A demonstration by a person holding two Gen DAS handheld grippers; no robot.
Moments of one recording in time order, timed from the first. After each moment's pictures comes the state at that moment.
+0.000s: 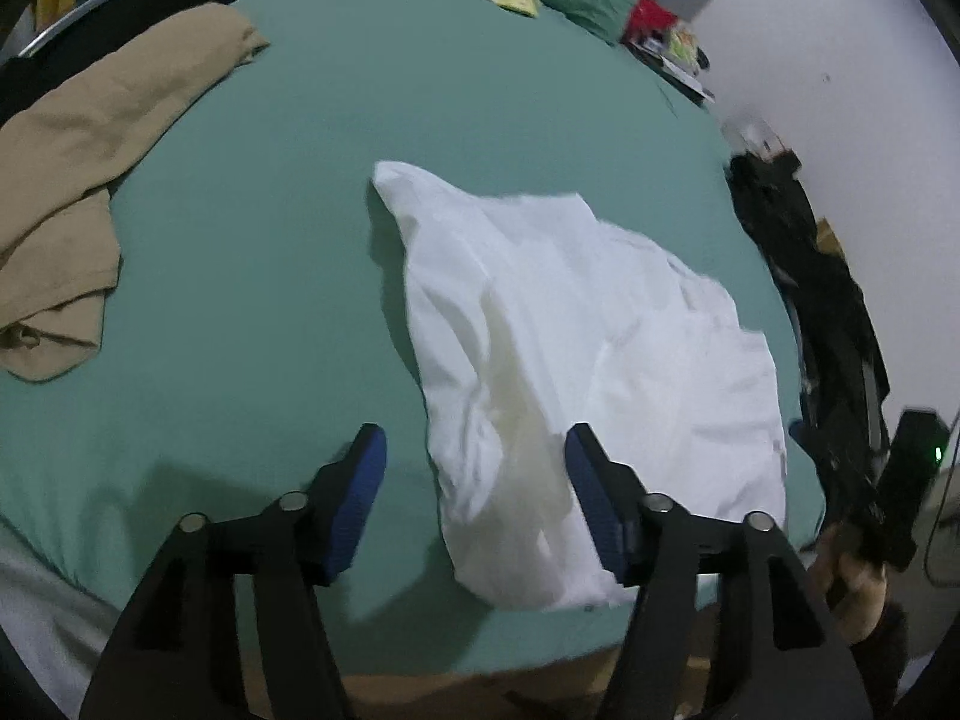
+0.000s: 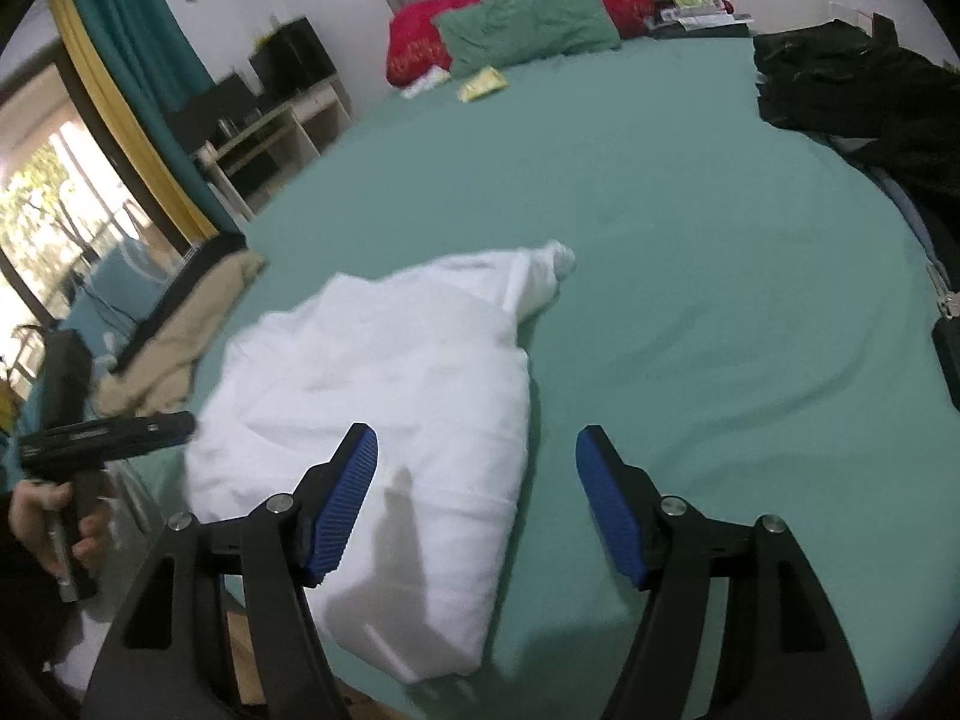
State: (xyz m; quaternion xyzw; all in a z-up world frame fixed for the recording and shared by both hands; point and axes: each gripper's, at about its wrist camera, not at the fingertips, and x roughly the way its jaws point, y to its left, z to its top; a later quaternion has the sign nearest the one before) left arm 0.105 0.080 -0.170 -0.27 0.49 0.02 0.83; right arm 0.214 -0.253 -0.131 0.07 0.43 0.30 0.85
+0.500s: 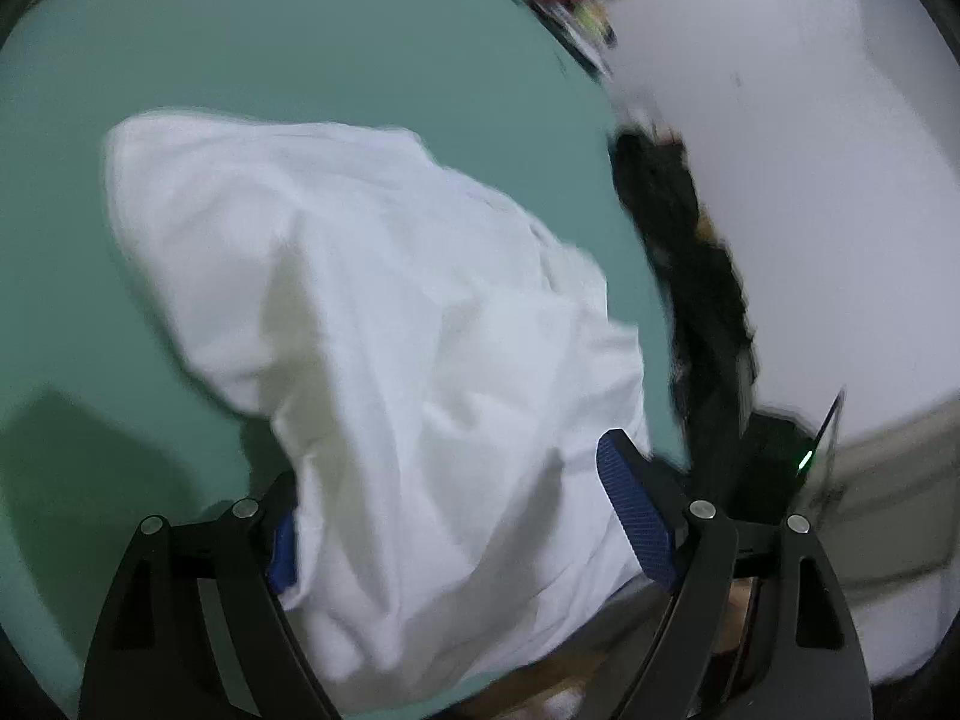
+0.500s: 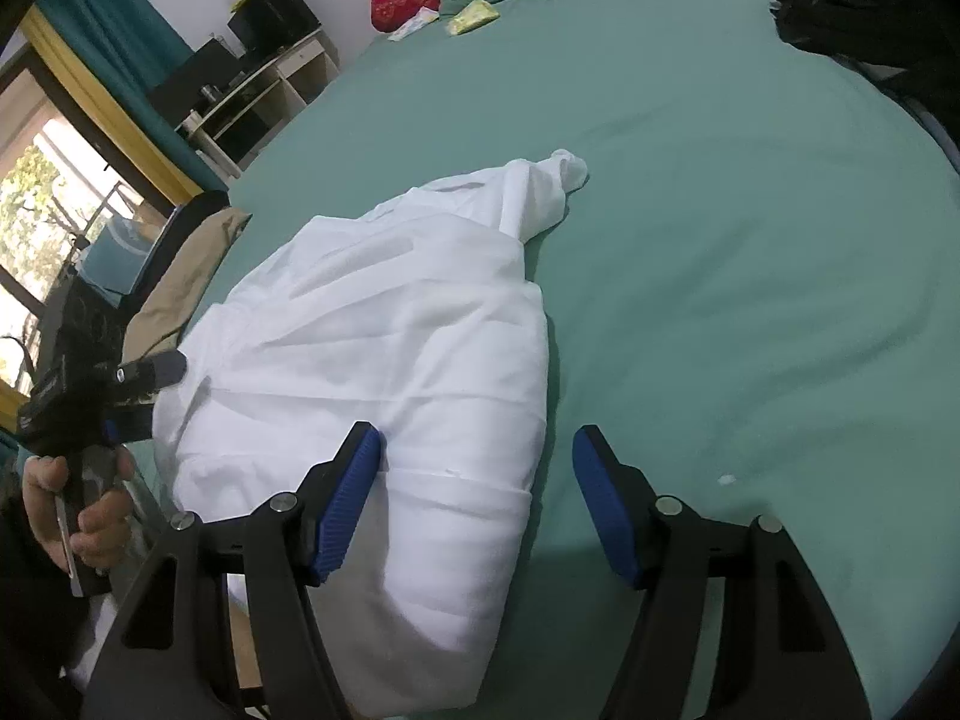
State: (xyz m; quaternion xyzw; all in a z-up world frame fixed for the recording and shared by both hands) left arm 0.170 0.018 -0.200 -0.34 0.49 -0.16 0.79; right arm 0.231 -0.232 -0.169 0.07 0.51 0.29 0.81
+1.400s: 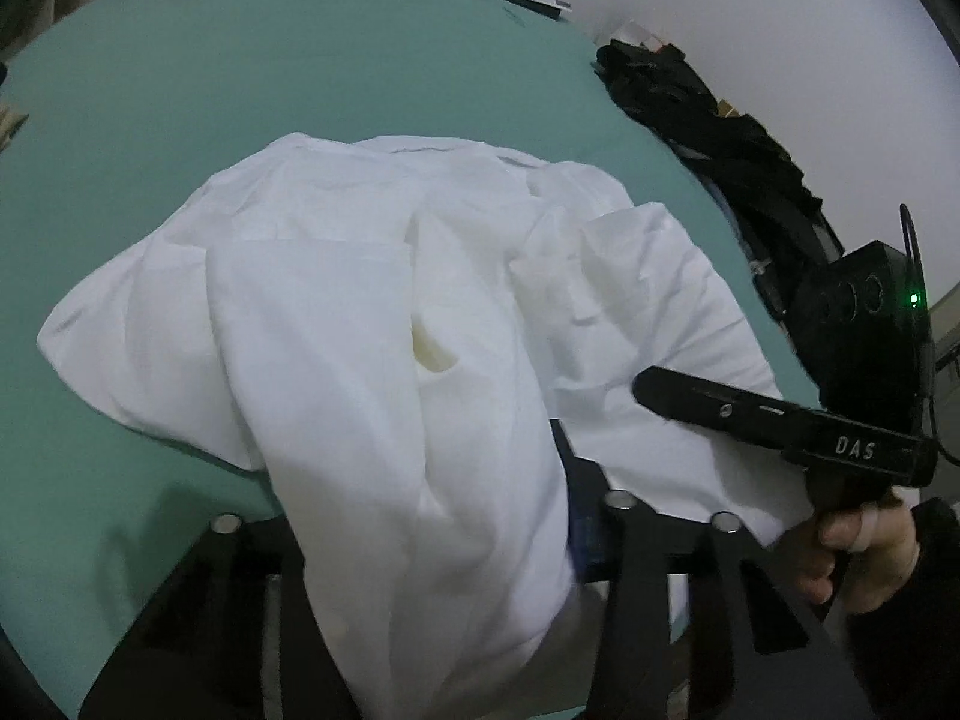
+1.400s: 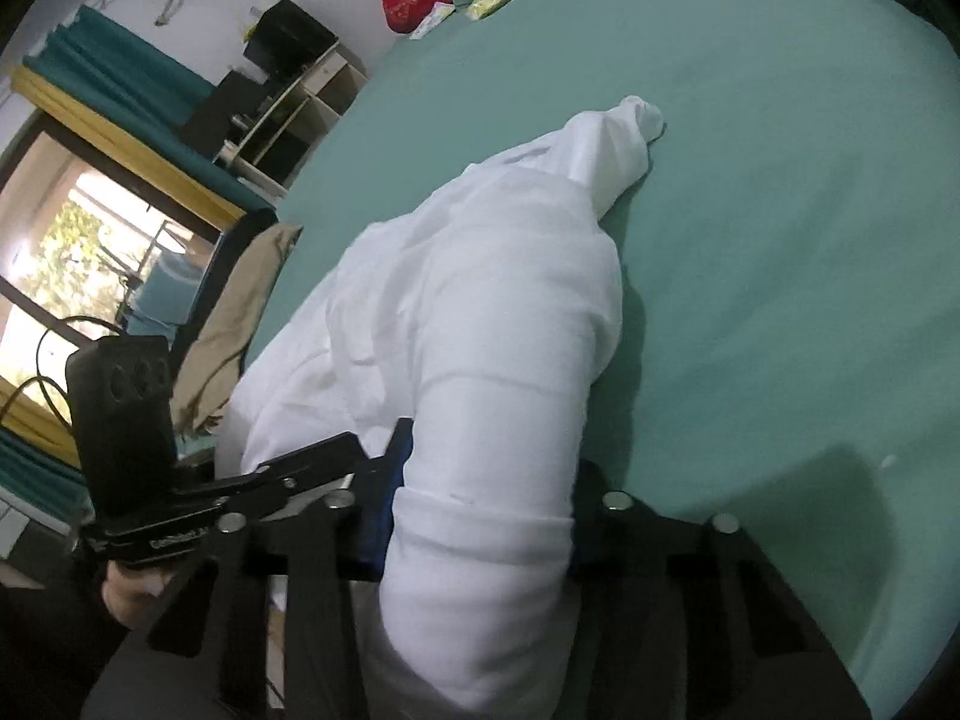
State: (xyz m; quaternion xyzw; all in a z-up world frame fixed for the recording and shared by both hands) left arm 0.161 -0.039 -0.198 -0.17 0.49 -0.13 0.84; right arm 0.229 -0.210 -0.183 0.16 0.52 0.34 0.77
